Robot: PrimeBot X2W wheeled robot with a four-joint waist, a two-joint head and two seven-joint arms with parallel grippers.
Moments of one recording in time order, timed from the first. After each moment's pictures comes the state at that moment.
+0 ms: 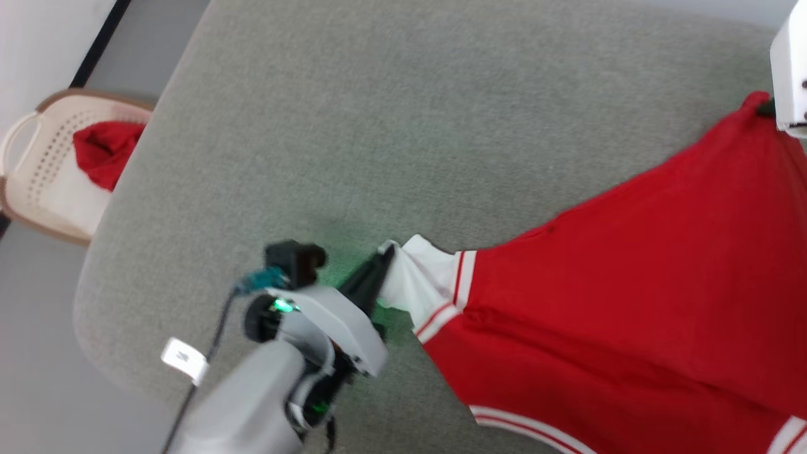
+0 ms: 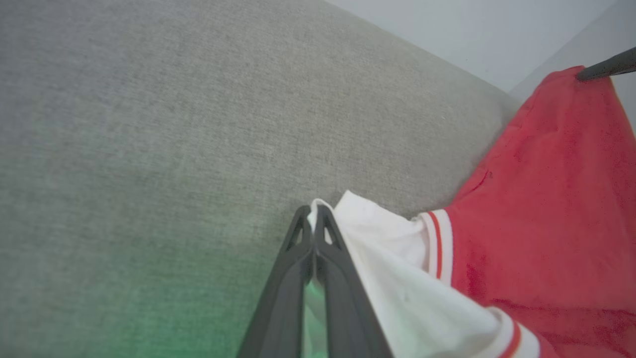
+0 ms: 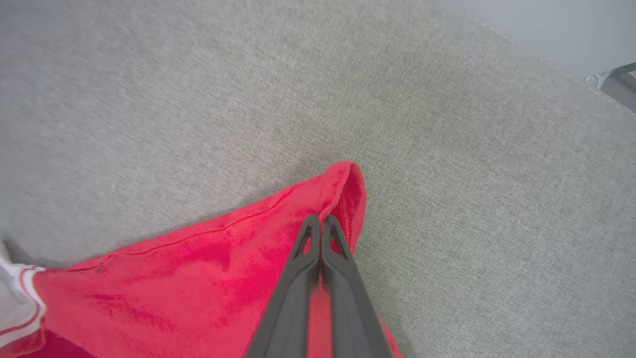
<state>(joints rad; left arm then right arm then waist) -0.56 0.24 -0.70 0.49 -0.87 -0.05 -0.17 -1.14 -0.37 0.12 0.61 0.34 0.13 1.31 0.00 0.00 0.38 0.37</state>
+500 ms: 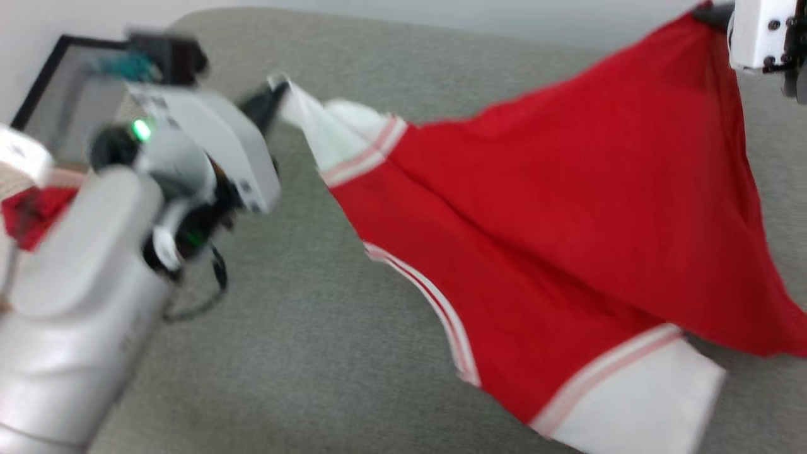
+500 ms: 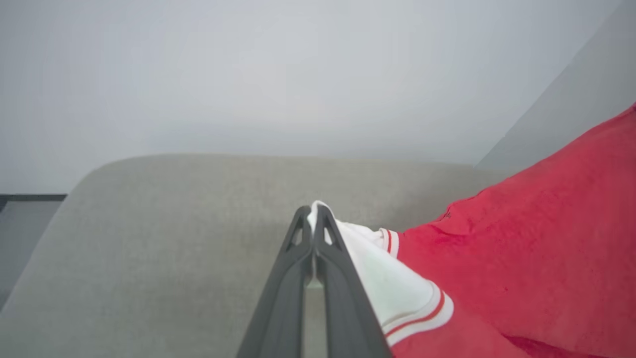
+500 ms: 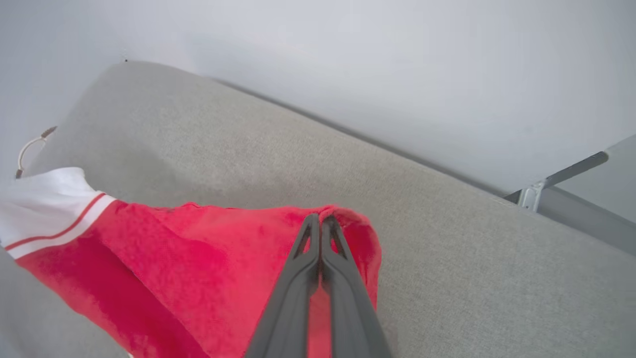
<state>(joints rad) -0.87 0.50 -0.60 0.30 -0.93 0.10 0.27 -1.20 -0.29 0.15 0.52 0.46 0.13 1.11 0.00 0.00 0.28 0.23</state>
